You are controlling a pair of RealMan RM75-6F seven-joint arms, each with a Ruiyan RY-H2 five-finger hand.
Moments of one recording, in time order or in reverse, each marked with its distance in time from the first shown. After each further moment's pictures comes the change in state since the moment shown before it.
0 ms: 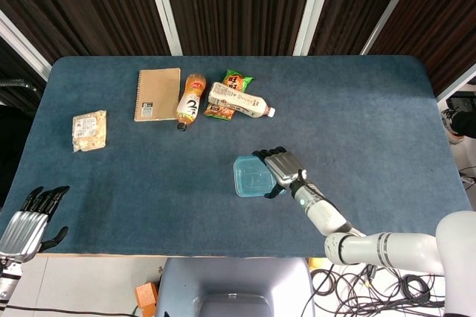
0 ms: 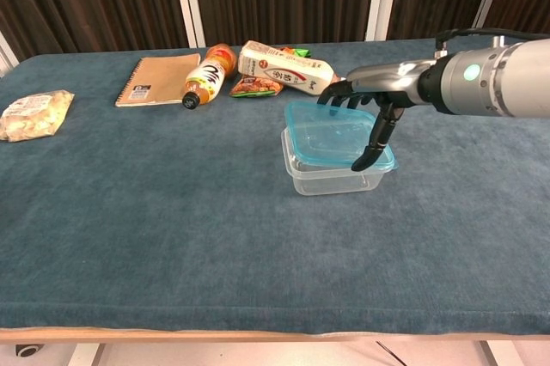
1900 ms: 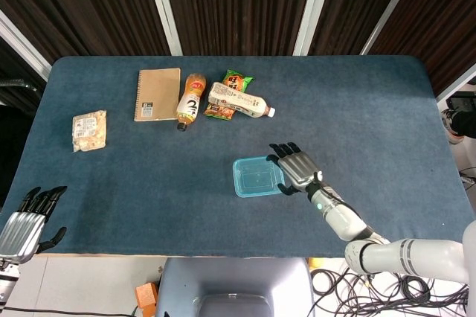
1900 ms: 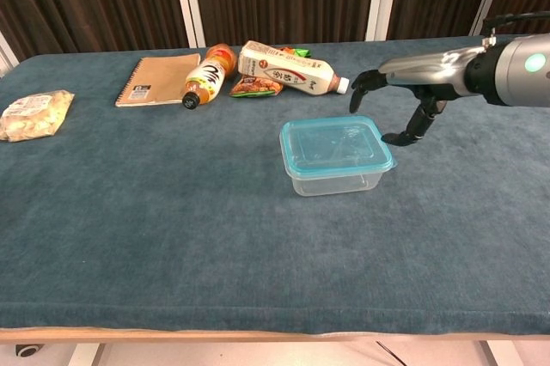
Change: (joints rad) left arm 0.007 0.013 -0.001 -0.017 0.007 0.010 -0.003; right arm -0.059 0.113 -0.062 -0.081 -0.145 0.036 0.031
